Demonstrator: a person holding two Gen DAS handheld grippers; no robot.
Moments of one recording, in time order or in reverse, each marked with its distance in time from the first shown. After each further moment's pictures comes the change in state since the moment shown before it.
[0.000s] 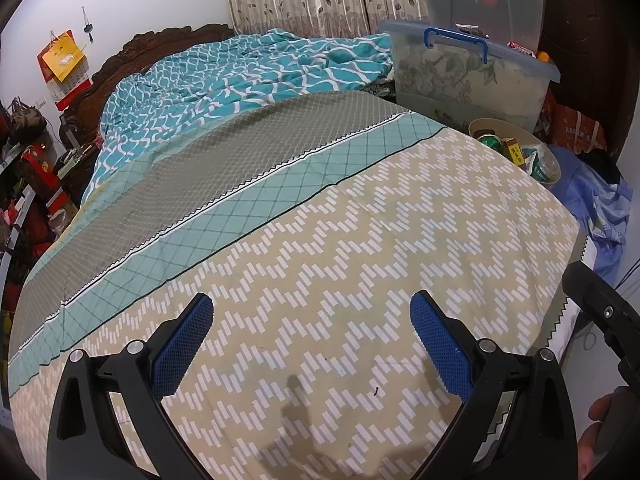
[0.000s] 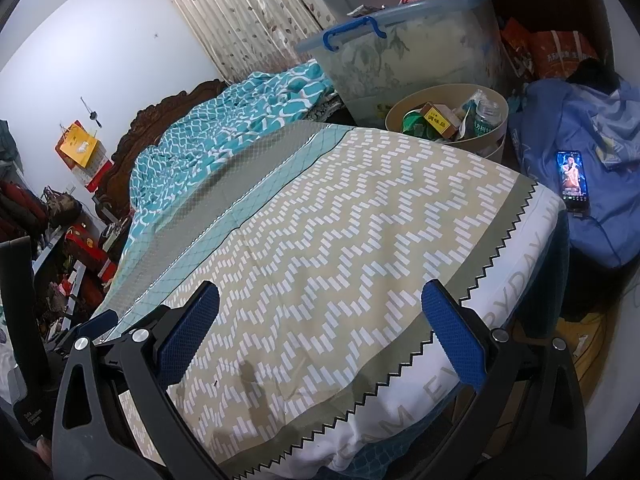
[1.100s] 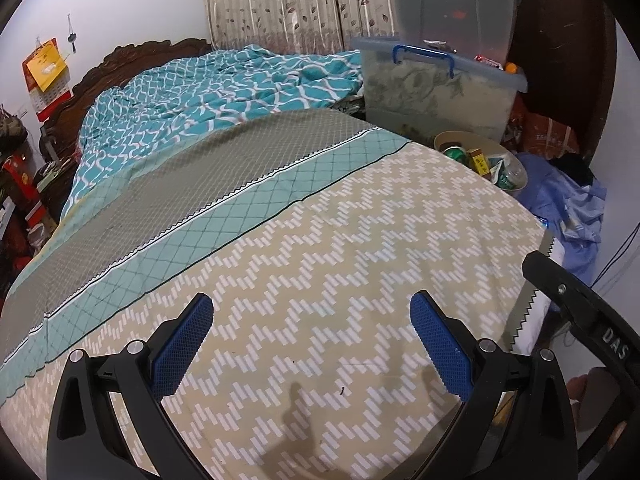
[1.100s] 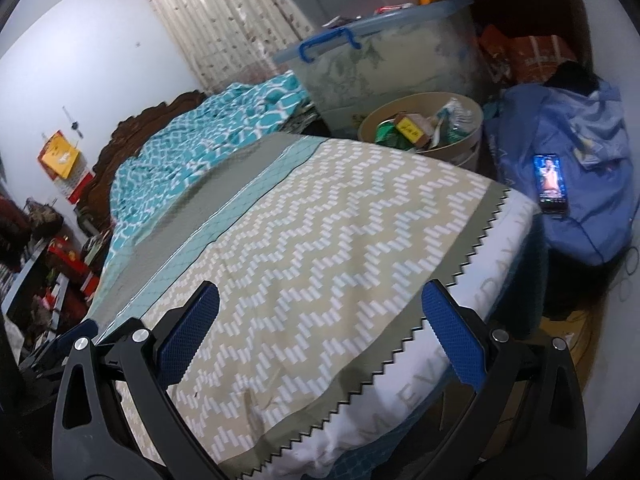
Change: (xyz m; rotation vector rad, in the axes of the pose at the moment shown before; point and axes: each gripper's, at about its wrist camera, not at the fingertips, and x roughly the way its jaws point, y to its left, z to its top) left arm -0.017 -0.006 -0.001 0.029 -0.065 -0.106; right arm -0.006 -0.015 0.000 0.041 -0.050 -0.089
